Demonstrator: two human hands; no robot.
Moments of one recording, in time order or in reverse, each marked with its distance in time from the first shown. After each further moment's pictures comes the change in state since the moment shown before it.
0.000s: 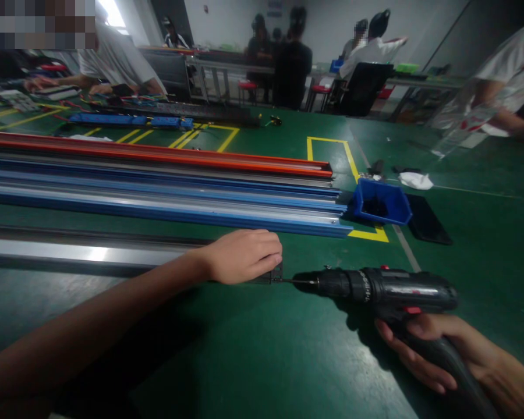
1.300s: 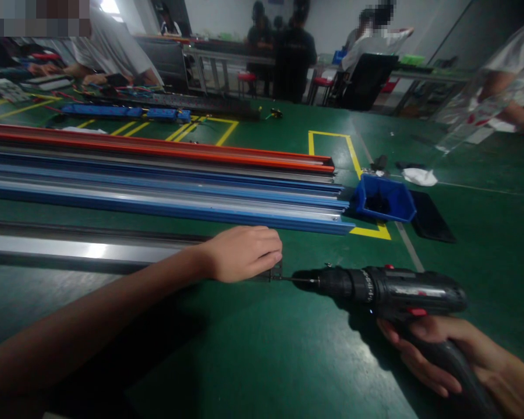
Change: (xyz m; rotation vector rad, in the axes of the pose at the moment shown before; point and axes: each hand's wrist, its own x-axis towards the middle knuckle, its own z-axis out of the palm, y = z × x) left_hand 0.002 -0.004 0.004 0.003 -0.014 -0.013; right_hand 0.005 0.002 0.003 -0.028 0.050 -0.021
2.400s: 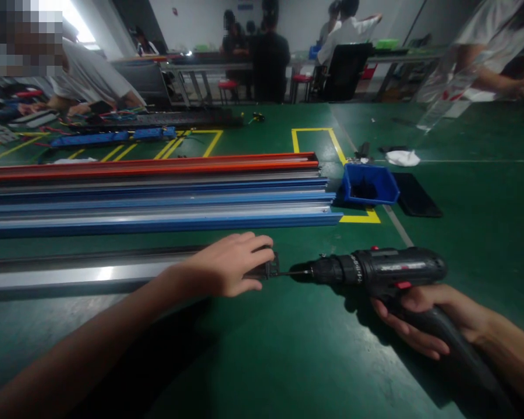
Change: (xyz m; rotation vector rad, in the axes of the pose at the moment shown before) left_hand -0.013 0.011 0.000 0.115 -0.114 0.035; right_hand -0.009 -0.007 -0.004 0.017 -0.115 -0.026
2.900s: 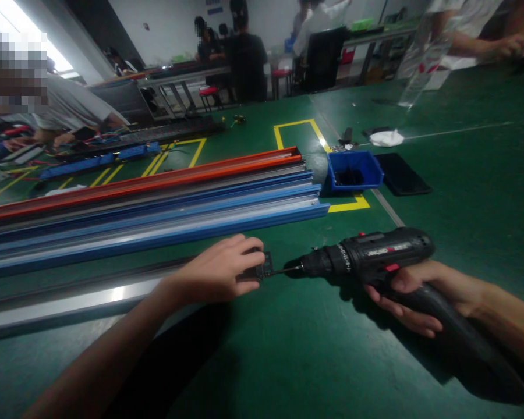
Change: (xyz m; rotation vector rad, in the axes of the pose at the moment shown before) left_hand 0.022 0.014 -0.003 -0.023 -0.061 -0.086; right_hand -0.010 -0.005 -0.002 -0.009 0.003 0.006
